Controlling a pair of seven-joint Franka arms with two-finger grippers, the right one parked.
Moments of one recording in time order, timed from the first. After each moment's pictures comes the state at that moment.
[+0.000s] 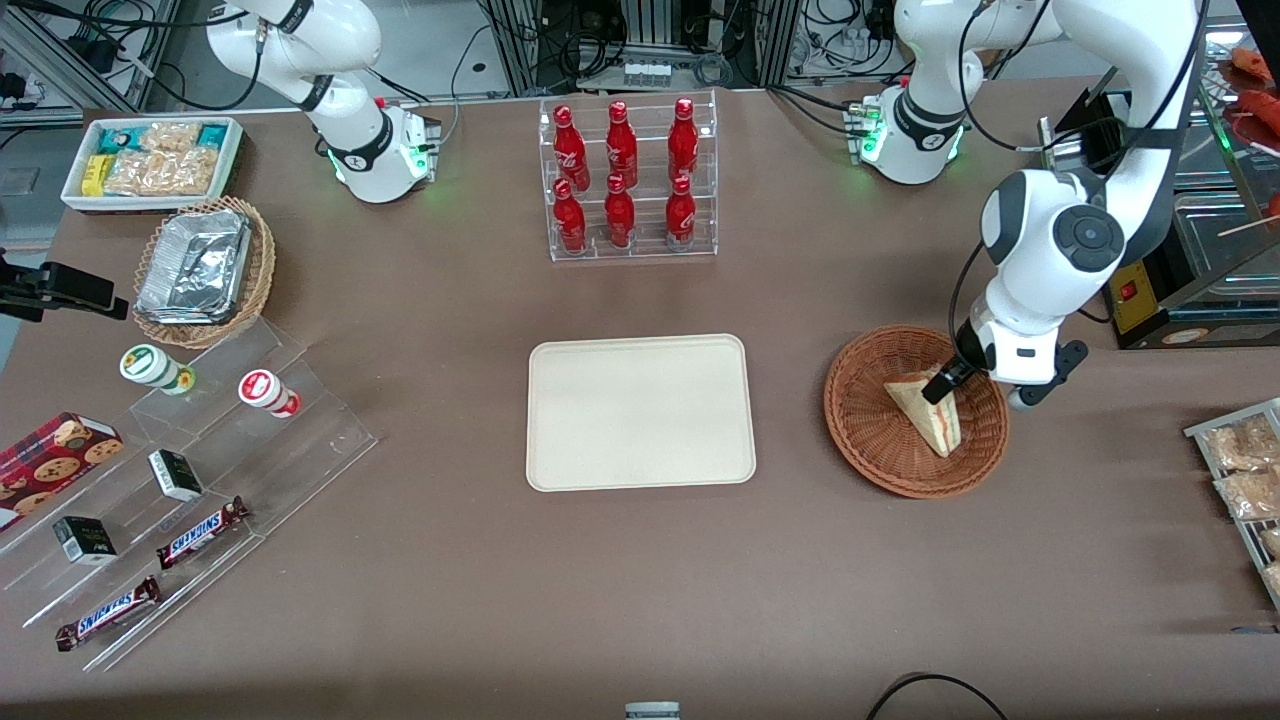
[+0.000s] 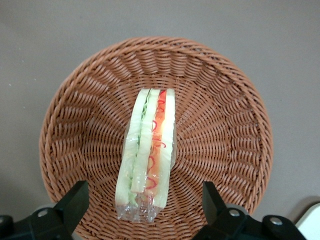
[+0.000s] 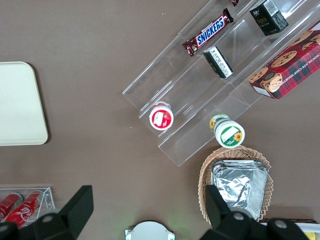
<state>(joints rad) -0.04 0.09 -0.11 -2.32 0.01 2.49 -0.85</state>
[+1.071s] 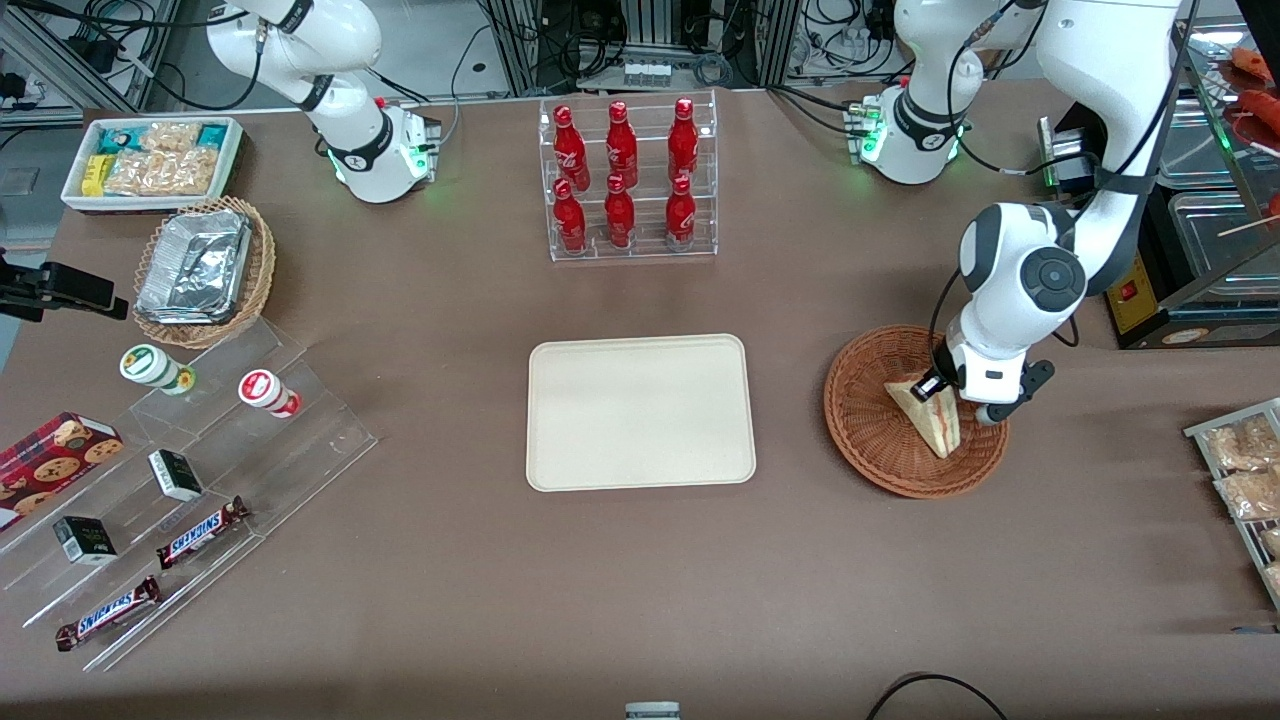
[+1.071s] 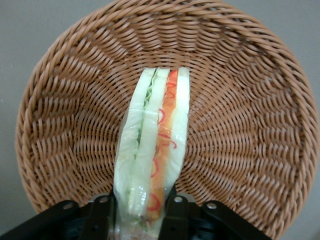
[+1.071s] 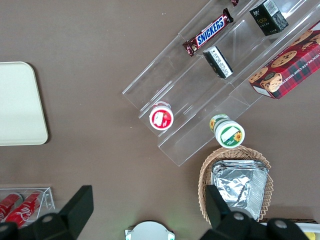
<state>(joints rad) -0.05 0.20 -0.11 -2.28 0.01 2.47 -0.77</state>
